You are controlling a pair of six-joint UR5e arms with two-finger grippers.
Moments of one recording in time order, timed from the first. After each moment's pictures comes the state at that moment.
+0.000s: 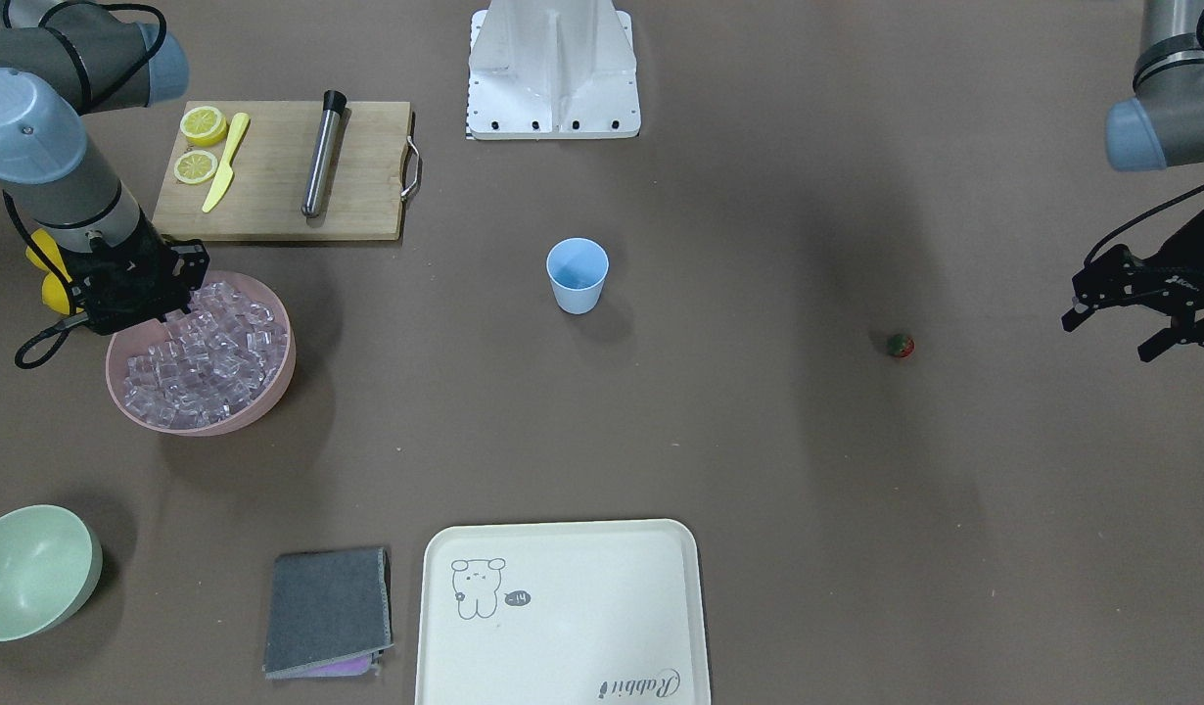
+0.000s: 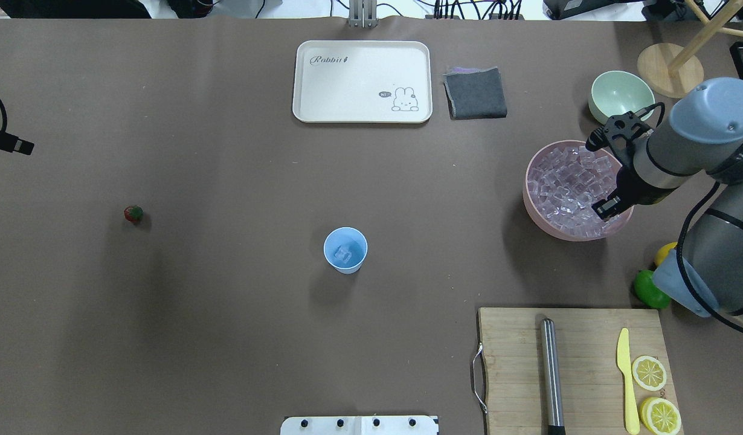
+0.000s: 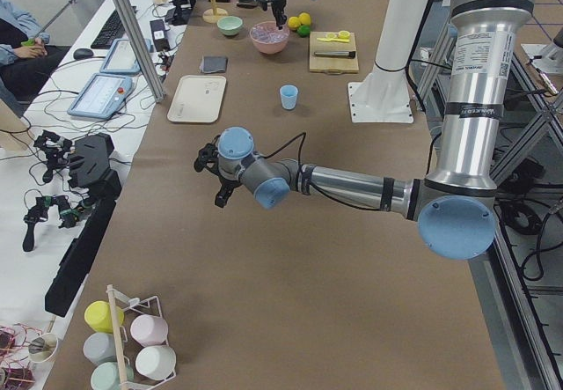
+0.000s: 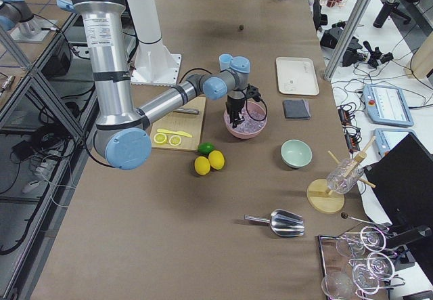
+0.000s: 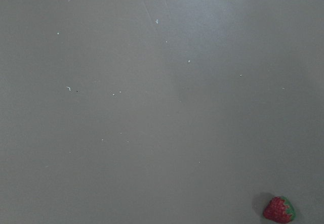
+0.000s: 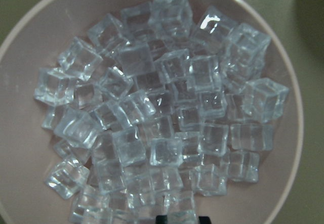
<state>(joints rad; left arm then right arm) -1.24 -1.64 -1.60 -2.21 -2.35 -0.38 0.89 -1.41 1.92 -1.61 2.07 0.35</state>
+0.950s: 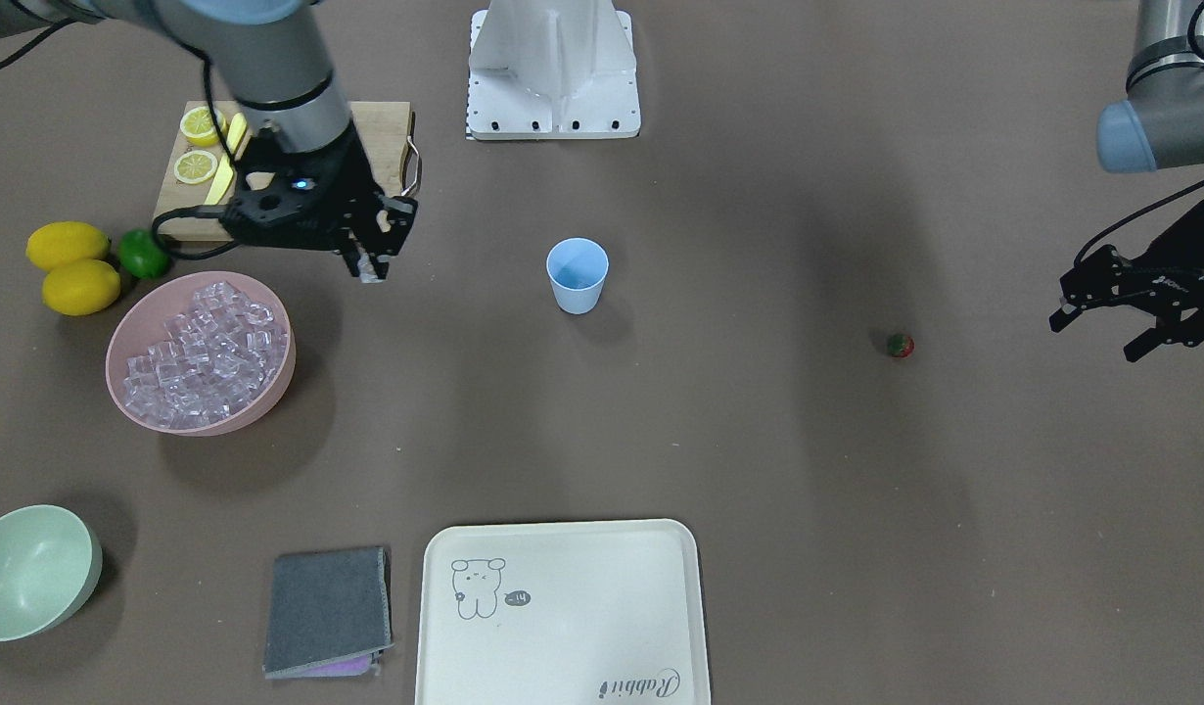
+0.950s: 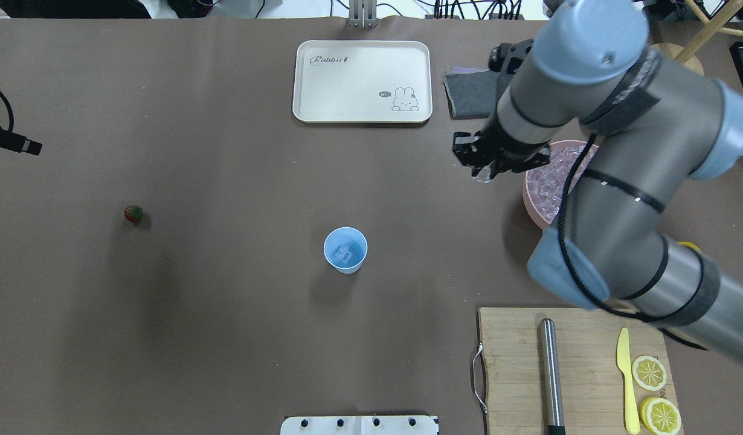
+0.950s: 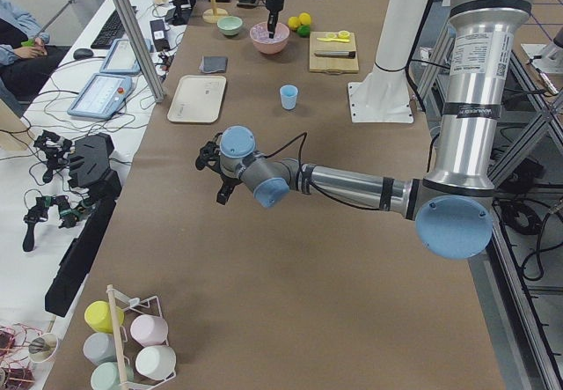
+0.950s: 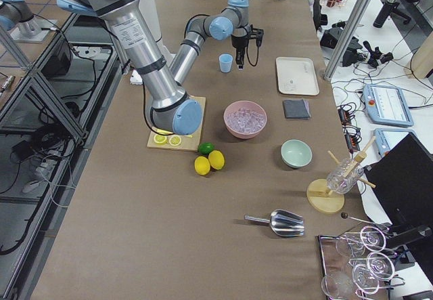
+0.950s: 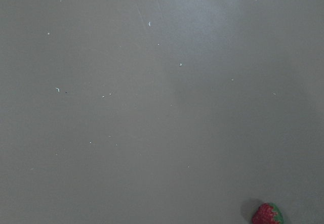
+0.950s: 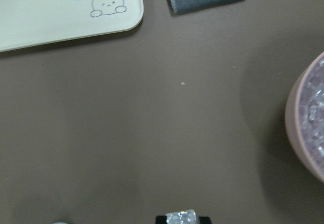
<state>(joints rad) -1.22 -1.65 -1.60 -2.25 -2.35 -0.44 0.65 -0.93 1.97 -1.86 1.89 1.28</state>
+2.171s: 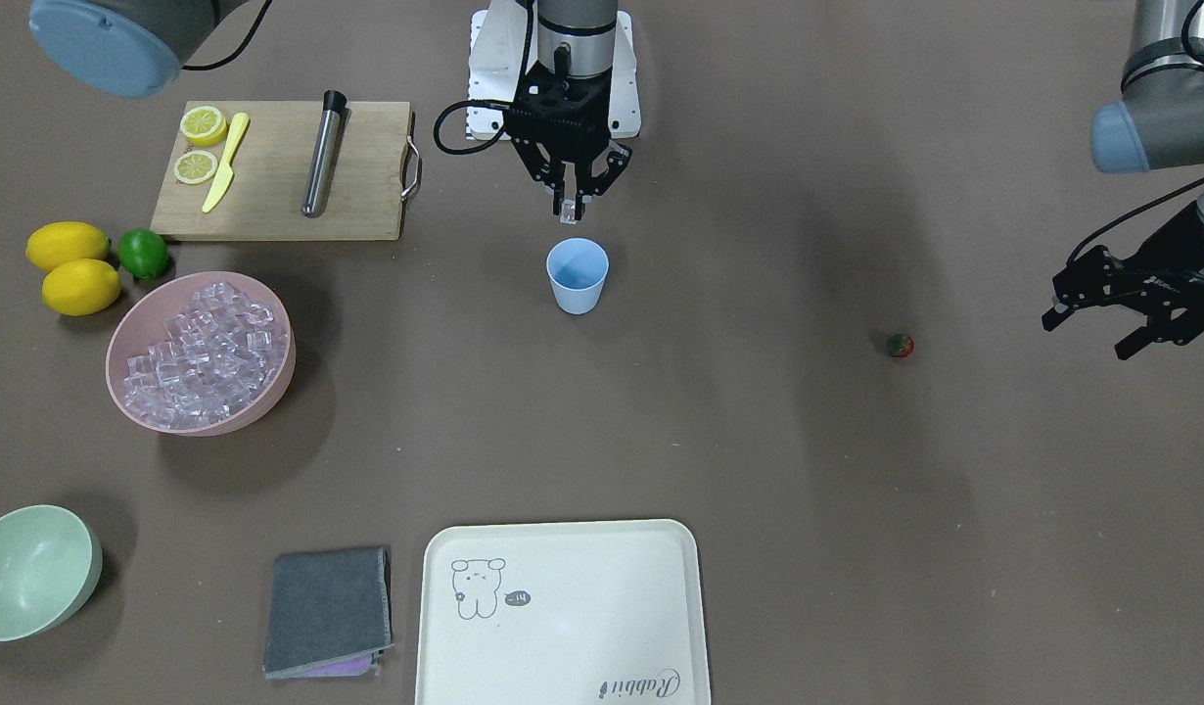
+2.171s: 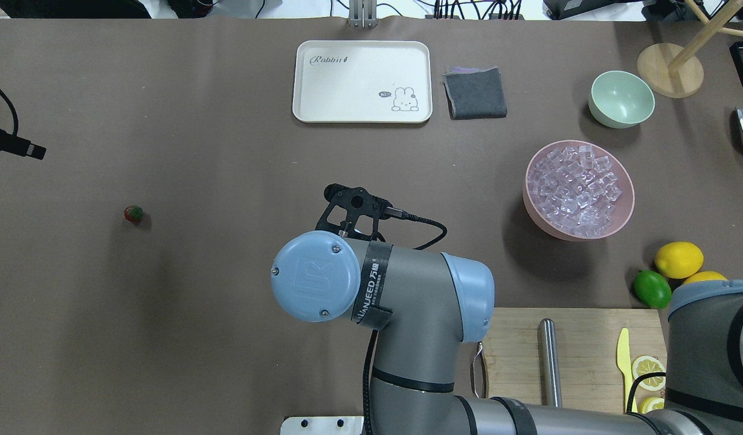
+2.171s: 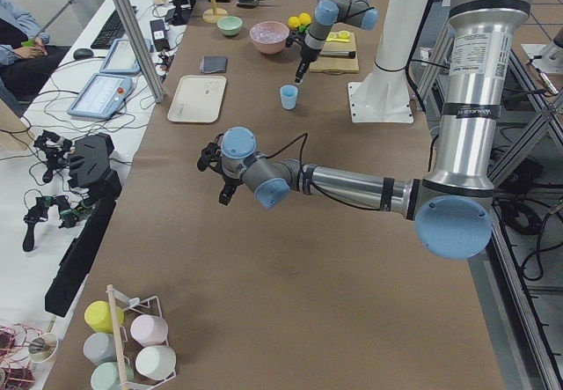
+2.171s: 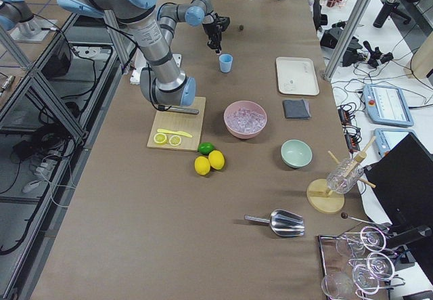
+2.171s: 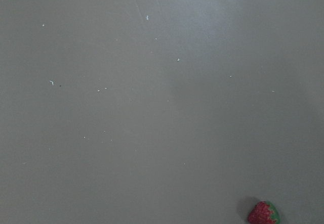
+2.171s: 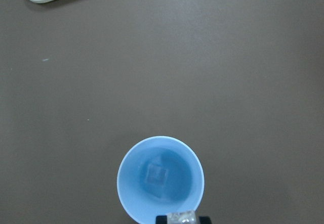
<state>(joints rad) -1.21 -1.64 -1.60 -2.25 -2.35 -0.45 0.27 -0.71 1.77 -1.85 1.44 1.70</state>
